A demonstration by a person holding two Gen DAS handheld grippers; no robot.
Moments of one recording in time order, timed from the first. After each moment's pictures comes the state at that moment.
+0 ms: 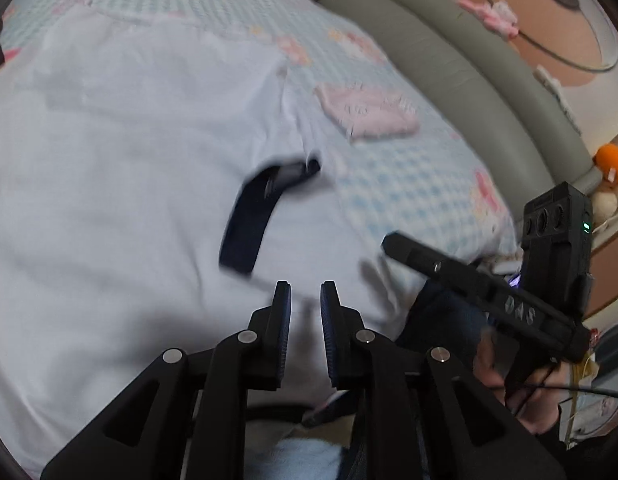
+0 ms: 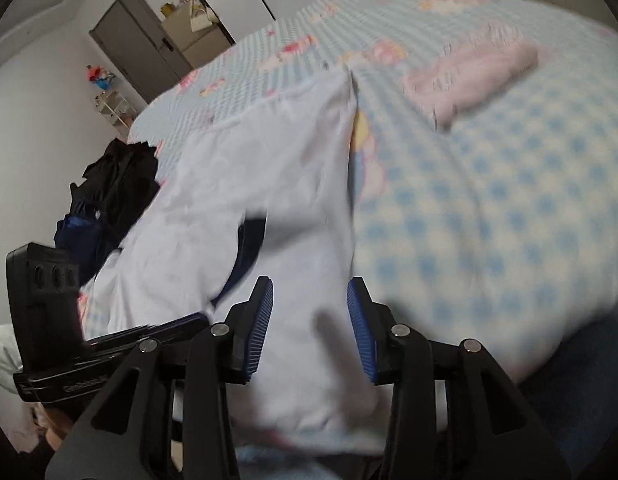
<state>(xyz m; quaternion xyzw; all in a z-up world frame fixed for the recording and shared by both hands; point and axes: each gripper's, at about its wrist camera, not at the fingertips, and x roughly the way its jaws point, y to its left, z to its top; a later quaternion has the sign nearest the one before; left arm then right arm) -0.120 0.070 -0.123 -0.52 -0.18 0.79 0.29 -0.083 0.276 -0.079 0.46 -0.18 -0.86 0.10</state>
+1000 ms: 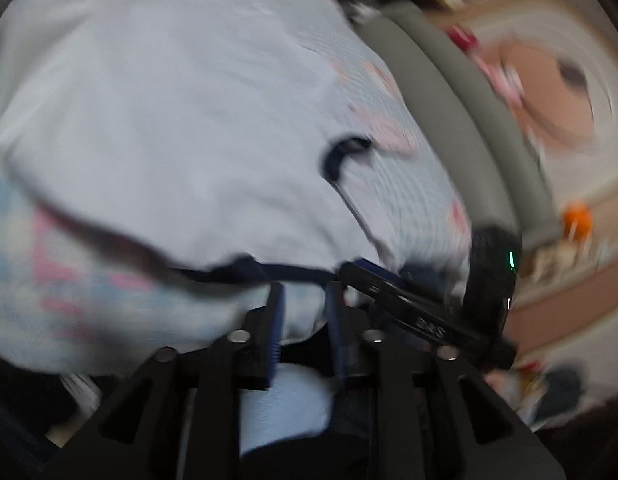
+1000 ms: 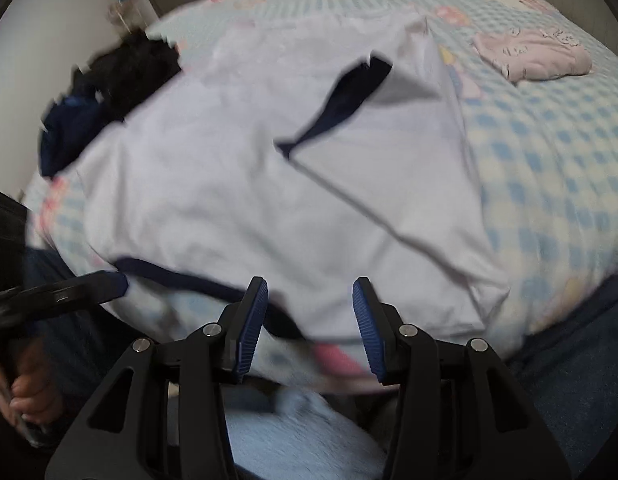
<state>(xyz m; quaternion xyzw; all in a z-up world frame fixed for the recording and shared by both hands) -0.031 -0.036 -0.132 -0.49 -0.27 0.78 0.30 -0.046 0.179 -0.099 0.53 -0.03 -0.83 0.13</state>
